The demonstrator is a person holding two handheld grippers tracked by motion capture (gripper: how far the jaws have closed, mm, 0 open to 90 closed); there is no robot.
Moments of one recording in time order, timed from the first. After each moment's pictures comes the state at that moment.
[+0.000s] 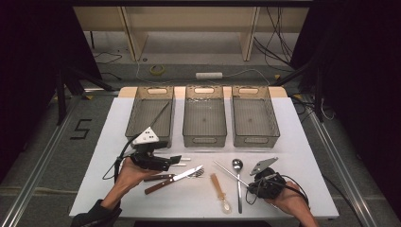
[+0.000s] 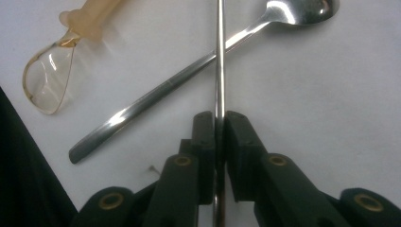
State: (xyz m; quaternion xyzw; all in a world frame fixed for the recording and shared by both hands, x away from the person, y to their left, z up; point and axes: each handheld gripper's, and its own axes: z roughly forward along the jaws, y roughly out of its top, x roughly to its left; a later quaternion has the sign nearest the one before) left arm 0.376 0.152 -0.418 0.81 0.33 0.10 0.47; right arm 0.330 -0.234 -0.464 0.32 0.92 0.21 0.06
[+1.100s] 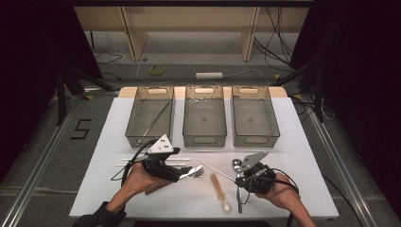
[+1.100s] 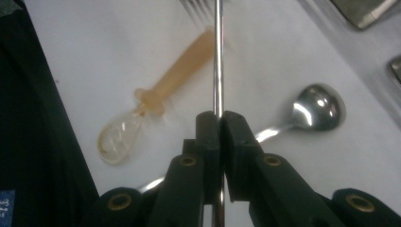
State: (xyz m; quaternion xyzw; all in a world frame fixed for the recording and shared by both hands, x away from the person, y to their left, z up) left arm 0.358 0.115 -0.417 0.85 0.25 0.09 0.45; right arm 0.331 -0.196 -0.428 0.24 0.94 0.25 0.07
